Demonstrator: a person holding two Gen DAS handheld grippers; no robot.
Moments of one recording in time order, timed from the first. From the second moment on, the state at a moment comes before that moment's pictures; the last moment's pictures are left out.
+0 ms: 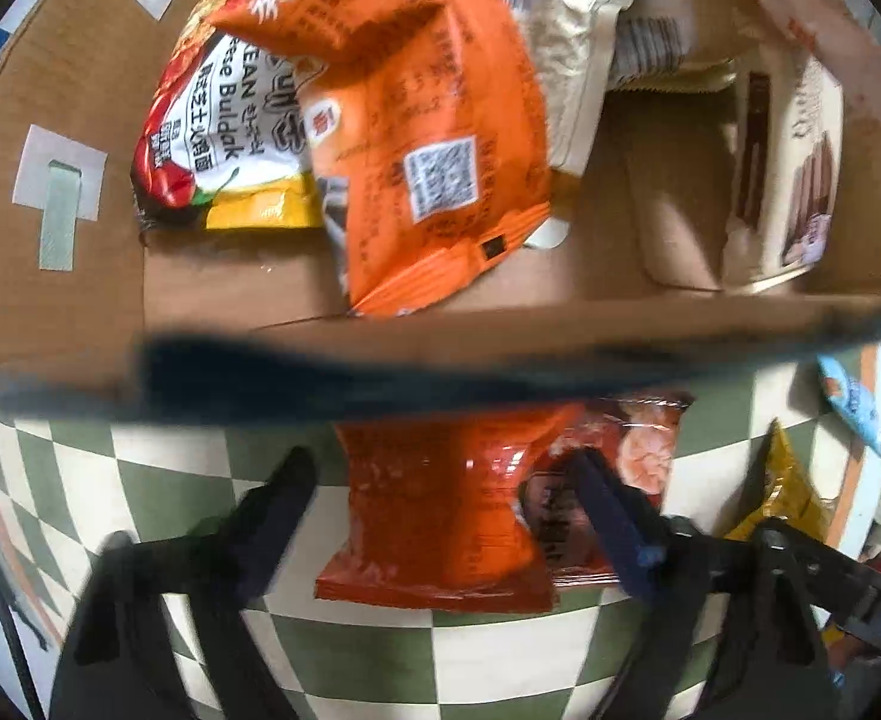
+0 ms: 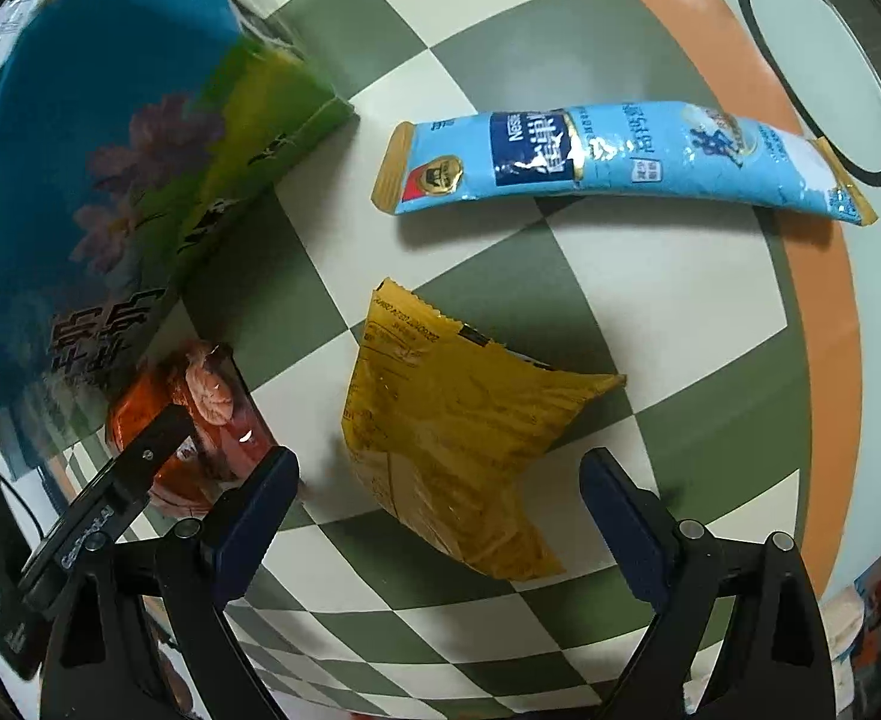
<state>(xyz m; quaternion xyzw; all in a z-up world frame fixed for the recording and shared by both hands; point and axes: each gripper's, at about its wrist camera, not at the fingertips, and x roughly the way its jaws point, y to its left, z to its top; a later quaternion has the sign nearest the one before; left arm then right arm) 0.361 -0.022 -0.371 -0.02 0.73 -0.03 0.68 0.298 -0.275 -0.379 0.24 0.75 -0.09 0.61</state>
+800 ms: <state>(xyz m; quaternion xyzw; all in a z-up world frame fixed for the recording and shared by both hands) 0.282 -0.016 -0.330 -0.05 0.71 -0.03 0.70 0.278 -0.256 -0.364 0.20 0.74 -0.06 0.64</state>
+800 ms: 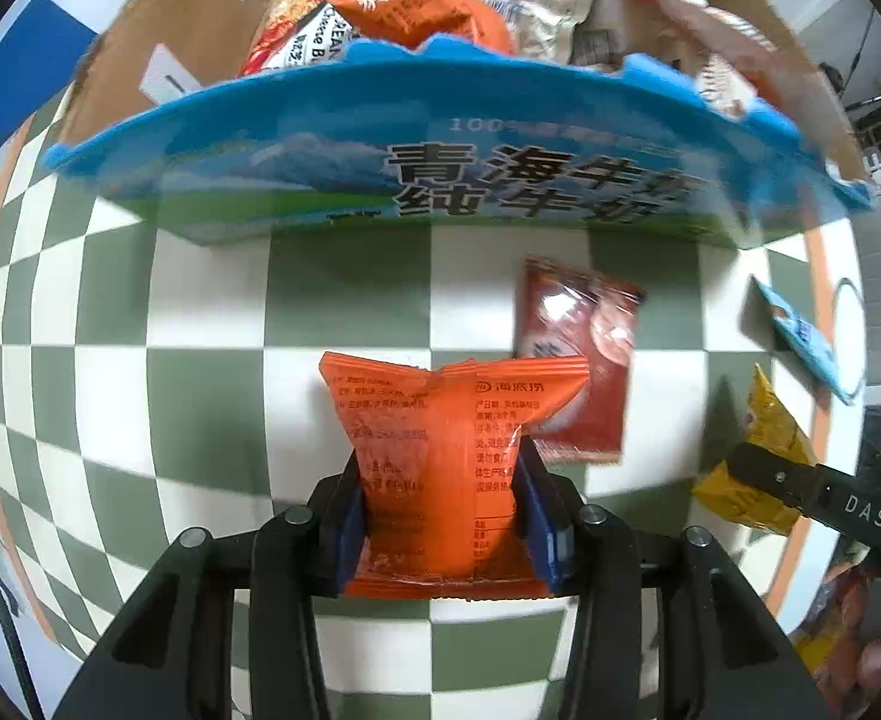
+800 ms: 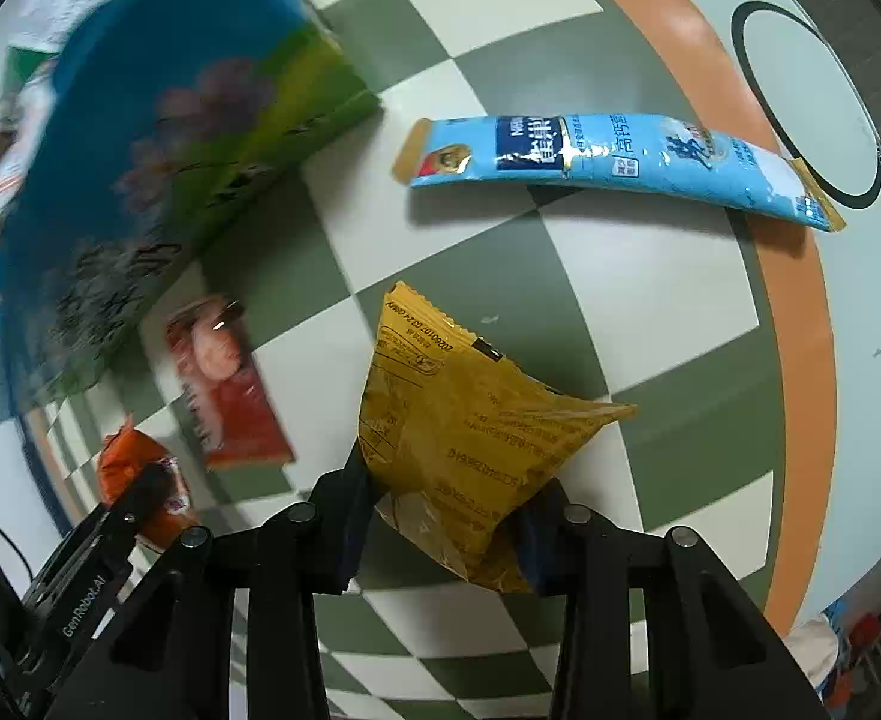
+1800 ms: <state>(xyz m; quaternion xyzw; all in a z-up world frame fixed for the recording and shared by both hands) 0.511 0.046 -0.214 -0.11 0.66 -0.05 0.74 0.497 -0.219 -0.191 0.16 0.64 0.05 0.75</state>
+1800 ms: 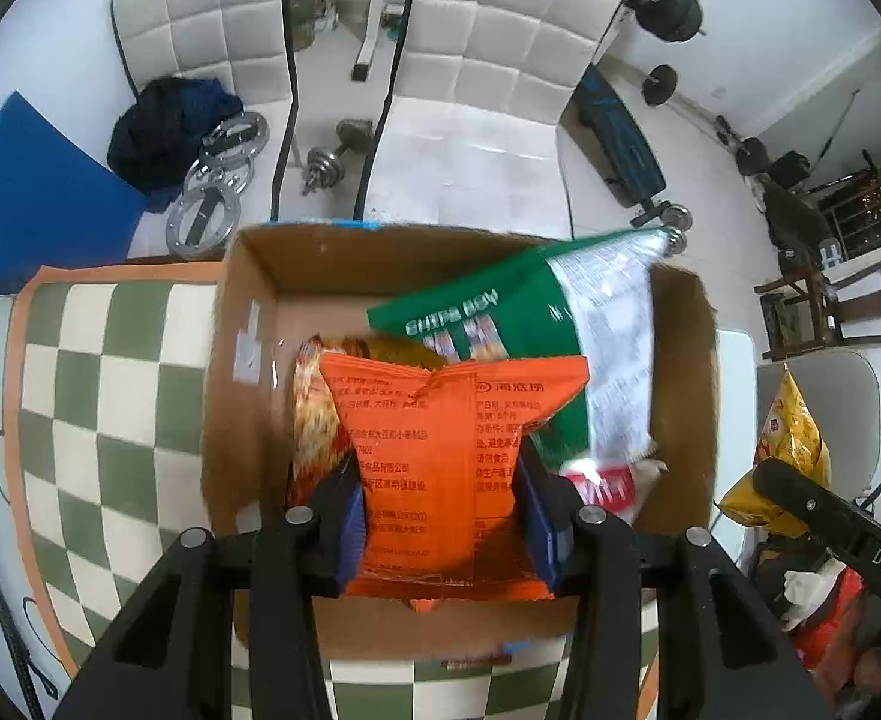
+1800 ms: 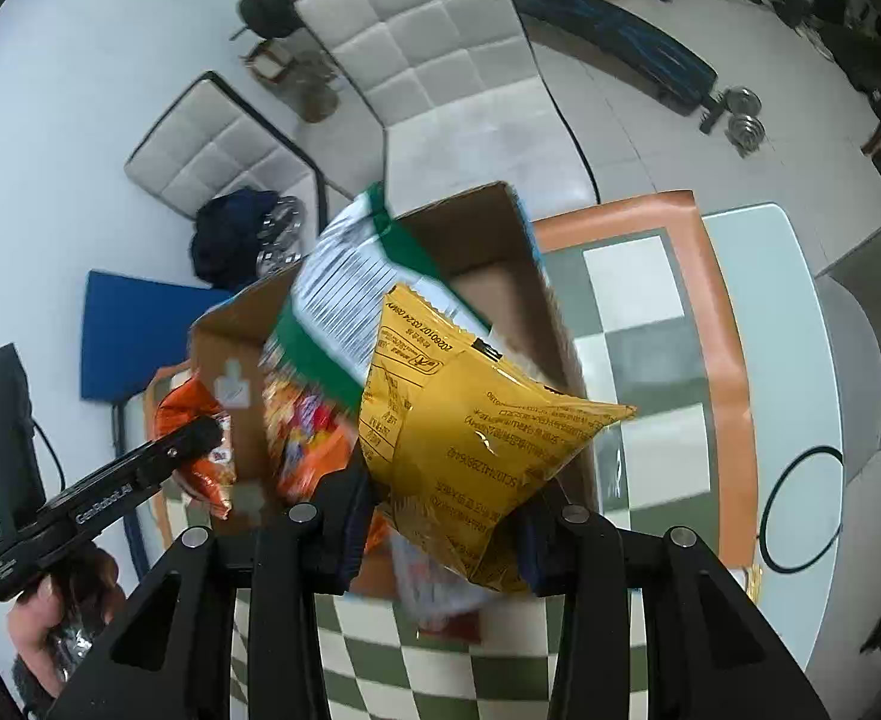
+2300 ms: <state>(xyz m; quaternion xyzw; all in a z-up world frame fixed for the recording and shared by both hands) 0.557 0.056 -0.251 -0.10 0.69 -0.02 0.71 0.560 -0.211 -0.240 0.13 0.67 0.03 0.73</state>
